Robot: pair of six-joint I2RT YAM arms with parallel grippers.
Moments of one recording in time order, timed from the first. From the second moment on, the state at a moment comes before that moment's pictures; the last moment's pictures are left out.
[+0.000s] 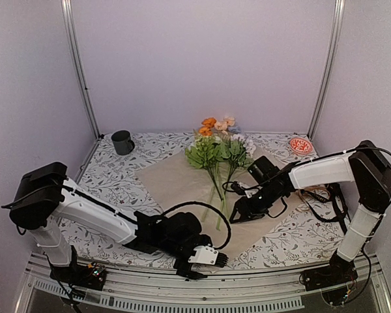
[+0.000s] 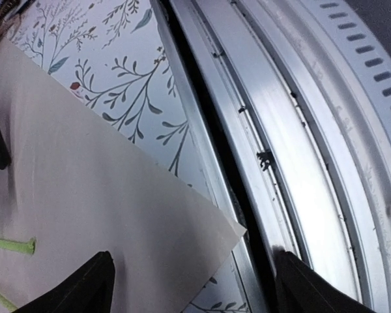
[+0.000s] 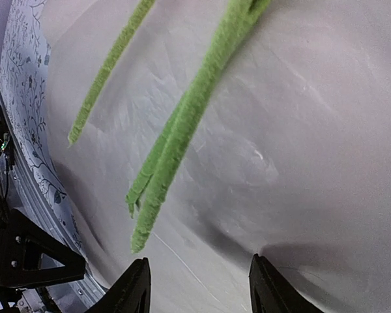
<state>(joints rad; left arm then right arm) -1.31 1.77 0.84 0.06 0.17 0.57 0.69 1.75 0.96 -0.40 -0.50 0.33</state>
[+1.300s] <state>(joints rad) -1.38 1.79 0.75 0.24 0.04 0.61 0.68 1.77 0.89 -0.24 -0.59 0.37</state>
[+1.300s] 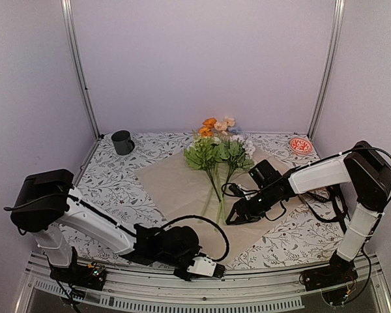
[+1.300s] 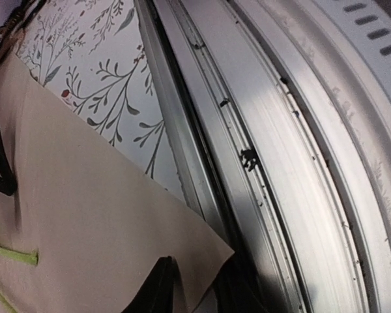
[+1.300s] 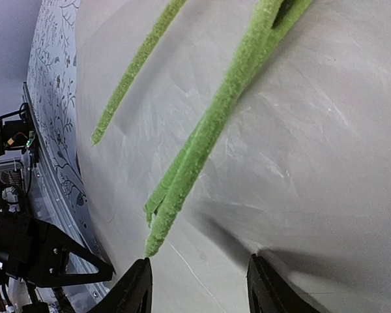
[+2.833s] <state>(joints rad) -0.88 1.84 1.09 0.26 0.32 0.46 0.57 1.75 0.98 -0.21 -0.99 0.07</state>
